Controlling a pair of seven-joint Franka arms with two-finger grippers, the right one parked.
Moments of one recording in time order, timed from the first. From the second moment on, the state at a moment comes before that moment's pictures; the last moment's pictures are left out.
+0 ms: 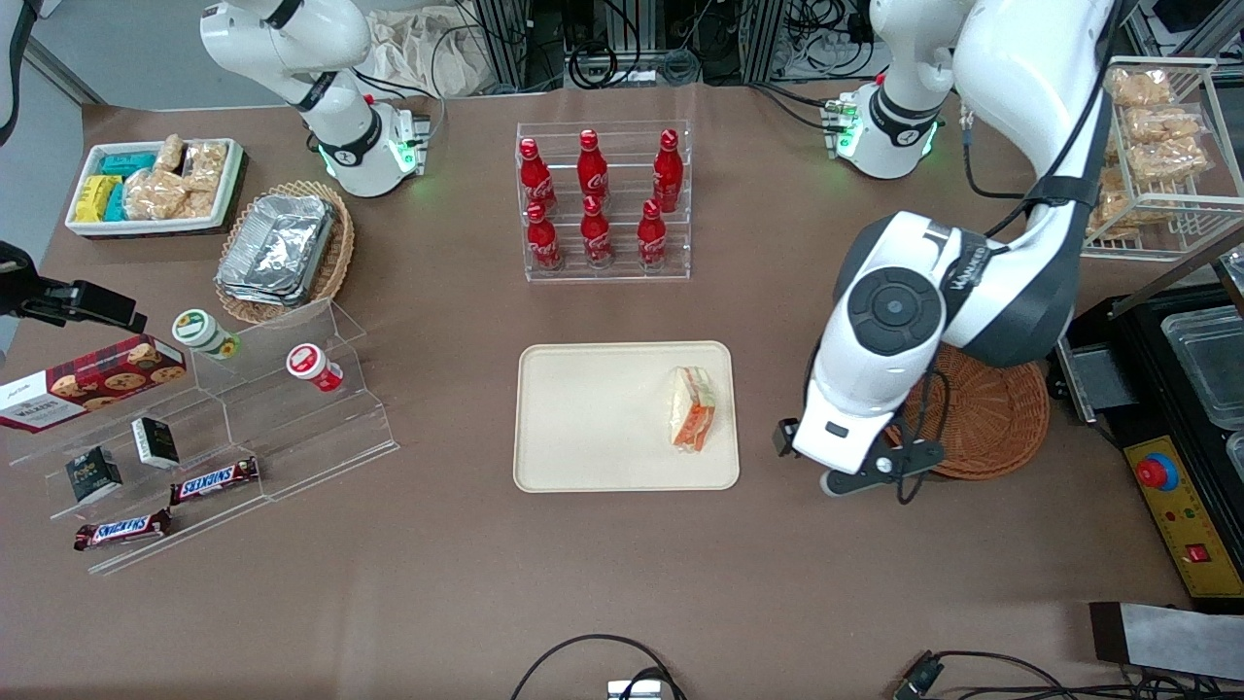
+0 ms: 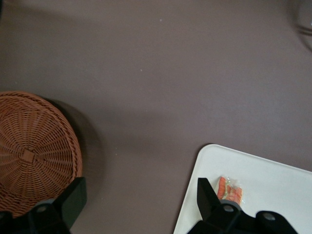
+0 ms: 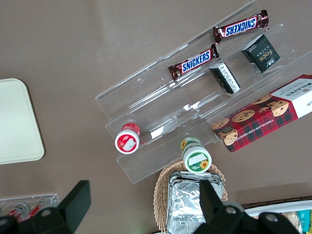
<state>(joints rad) -0.17 0.53 -0.33 -1.32 0.31 1.83 -0.82</state>
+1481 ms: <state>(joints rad) -0.03 0.18 -0.13 -1.47 0.08 1.63 -0.24</state>
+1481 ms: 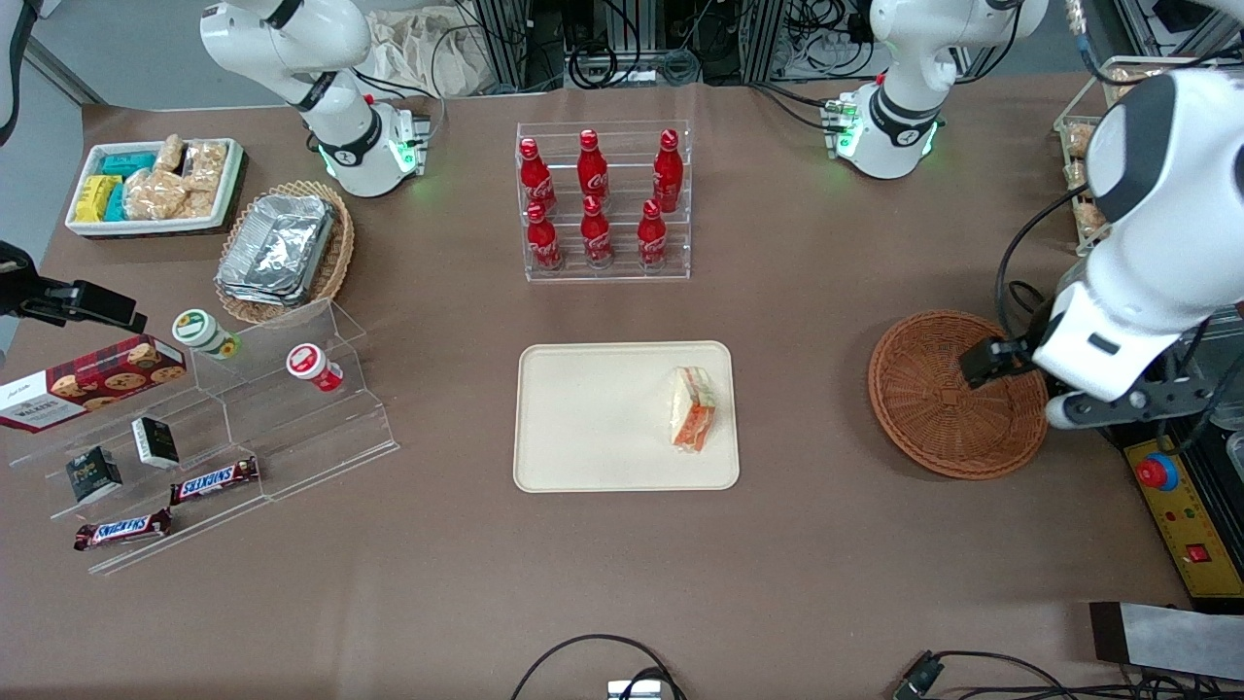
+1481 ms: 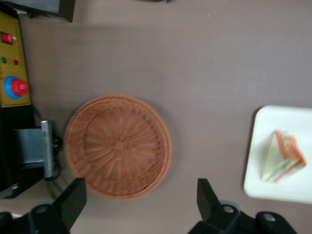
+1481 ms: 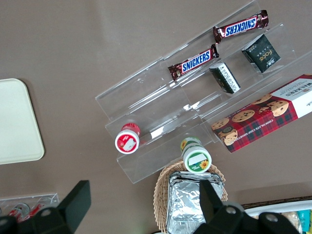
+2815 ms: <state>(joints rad) 0.01 -0.04 -0.10 -1.57 0.04 1.50 -0.04</state>
